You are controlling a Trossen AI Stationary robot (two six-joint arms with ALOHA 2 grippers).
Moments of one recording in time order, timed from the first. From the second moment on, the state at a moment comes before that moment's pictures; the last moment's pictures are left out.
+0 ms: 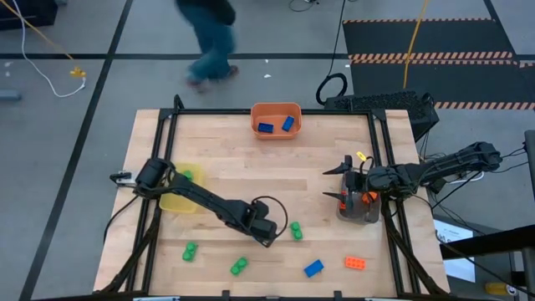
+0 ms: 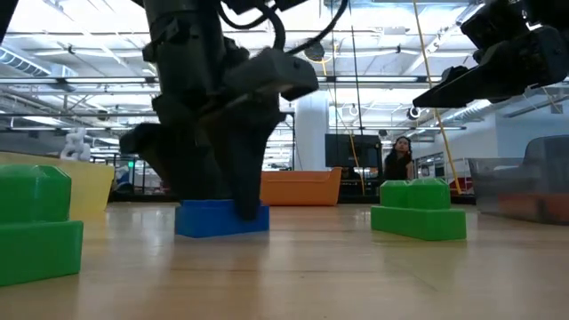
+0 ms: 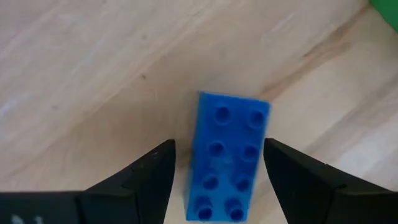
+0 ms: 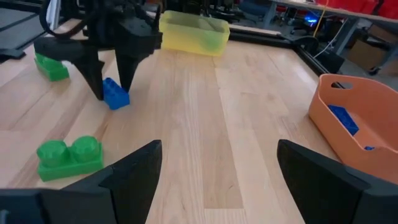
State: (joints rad) left arm -0.35 2.06 1.42 -0.68 -0.09 -1.27; right arm 0.21 0.61 0.20 0.07 0.28 -0.05
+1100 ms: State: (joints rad) left arm 0.30 2.08 1.93 -0.87 -0.29 -0.02; right arm 0.21 0.61 0.08 0.22 0.34 0.11
